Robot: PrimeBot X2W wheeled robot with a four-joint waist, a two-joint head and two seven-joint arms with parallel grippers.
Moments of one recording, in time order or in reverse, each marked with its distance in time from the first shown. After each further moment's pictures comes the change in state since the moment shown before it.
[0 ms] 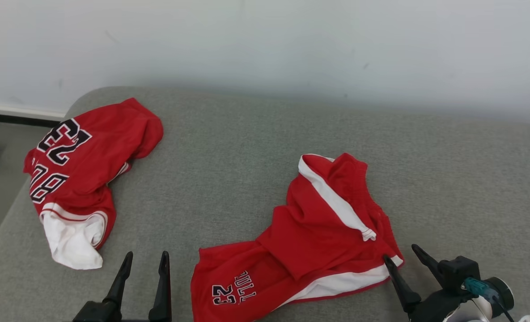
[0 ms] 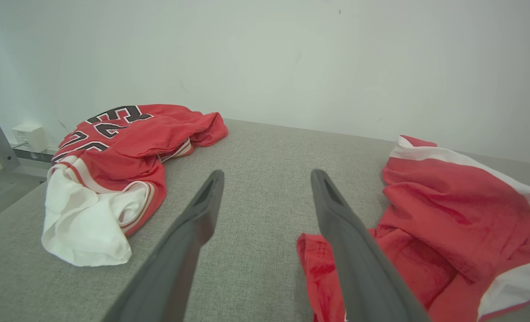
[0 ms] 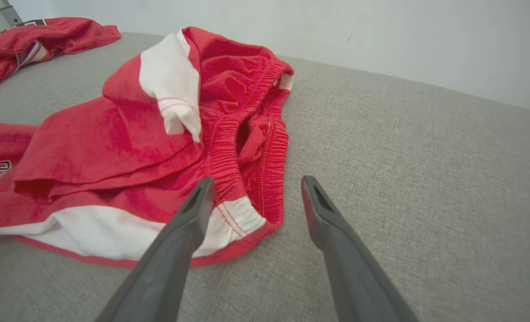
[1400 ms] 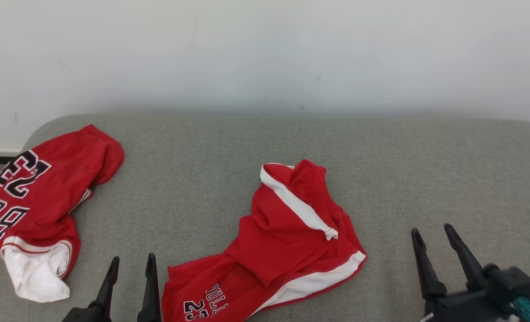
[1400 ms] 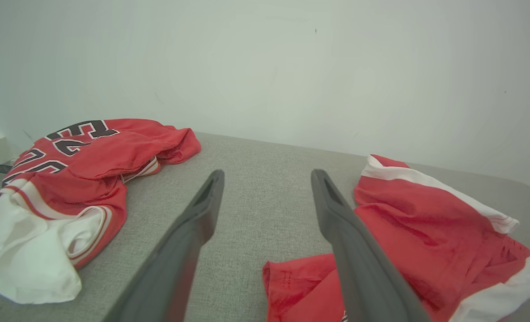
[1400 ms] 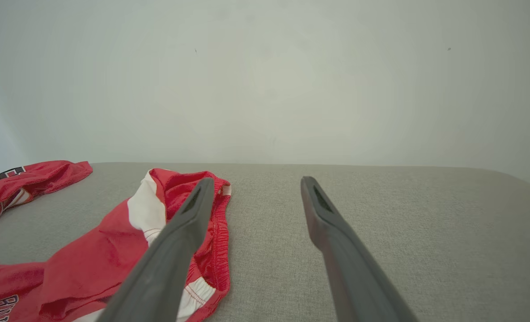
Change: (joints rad) left arm 0.016 -0.001 0.027 -0.018 -0.044 0.022 0.000; right arm 0.161 0.100 -0.257 -0.322 -0.057 0.000 -0.041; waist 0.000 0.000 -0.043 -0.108
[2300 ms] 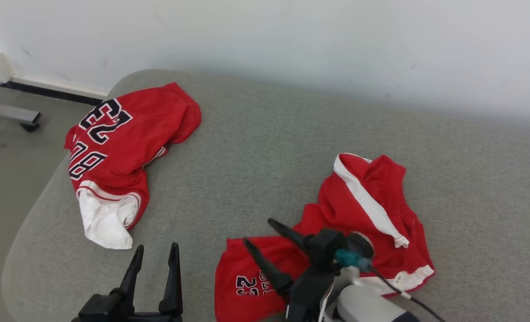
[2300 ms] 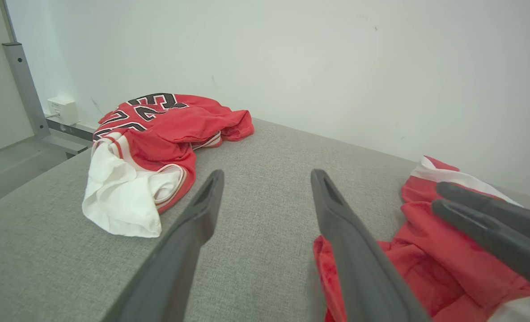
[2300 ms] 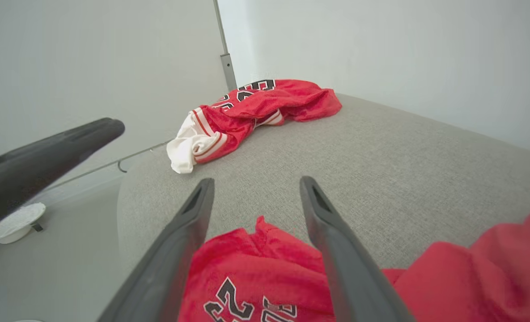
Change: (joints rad) left arm -0.051 0.000 -0.103 0.022 -0.072 0.028 0.000; right arm -0.493 0.148 0.729 0.449 0.206 0.000 0.002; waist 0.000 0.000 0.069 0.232
